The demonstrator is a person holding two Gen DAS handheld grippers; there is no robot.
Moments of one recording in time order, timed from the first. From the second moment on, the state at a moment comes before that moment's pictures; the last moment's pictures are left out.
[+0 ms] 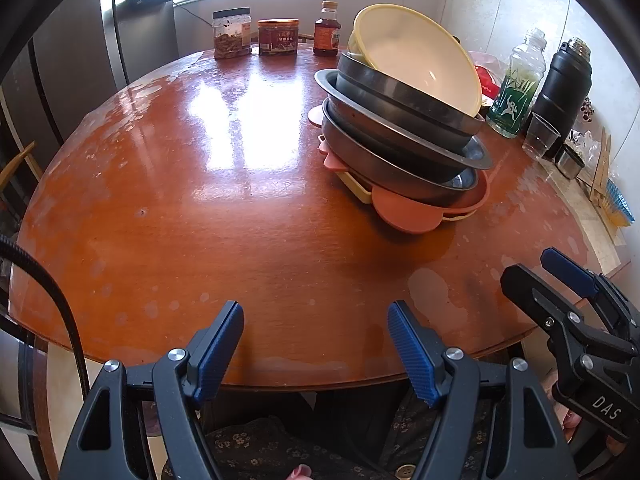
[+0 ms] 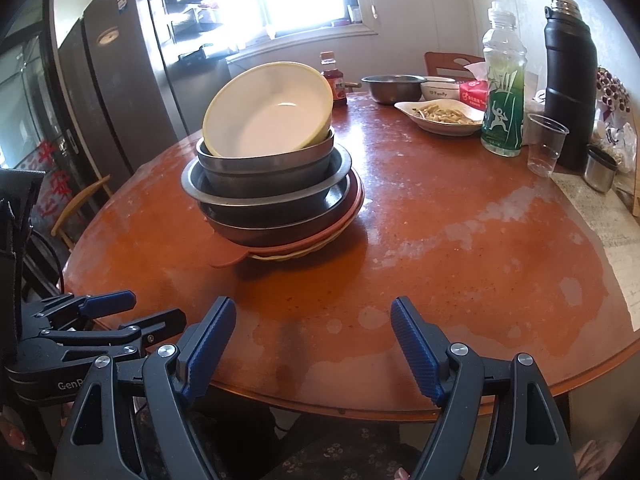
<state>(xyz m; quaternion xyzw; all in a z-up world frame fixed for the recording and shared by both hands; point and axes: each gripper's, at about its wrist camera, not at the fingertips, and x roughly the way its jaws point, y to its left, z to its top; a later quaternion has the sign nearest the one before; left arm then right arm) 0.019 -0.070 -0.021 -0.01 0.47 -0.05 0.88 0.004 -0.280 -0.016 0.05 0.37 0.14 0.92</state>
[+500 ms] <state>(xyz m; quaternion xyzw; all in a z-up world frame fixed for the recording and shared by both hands) 0.017 -0.071 -0.021 -0.01 0.47 -0.05 0.88 0.002 -0.280 -0.015 0.05 0.36 0.14 0.92</state>
